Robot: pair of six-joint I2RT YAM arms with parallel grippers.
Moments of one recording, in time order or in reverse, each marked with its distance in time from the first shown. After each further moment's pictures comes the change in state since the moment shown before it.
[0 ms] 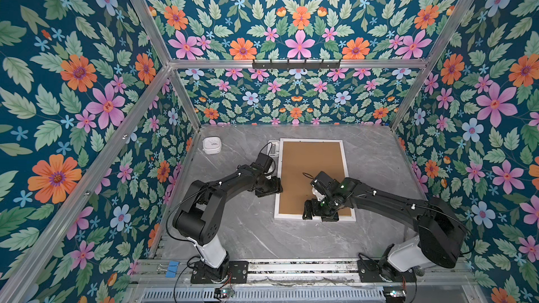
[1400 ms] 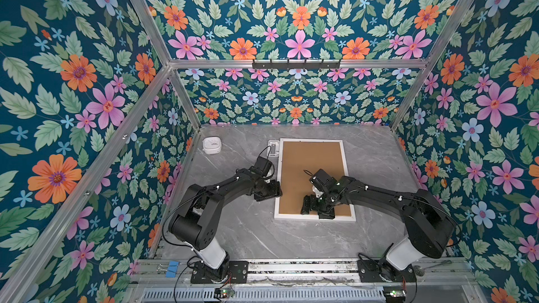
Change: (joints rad) left arm -0.013 -0.047 -0.064 0.013 0.008 -0.023; right arm -0.064 0.080 -0.018 0.122 -0.015 0.072
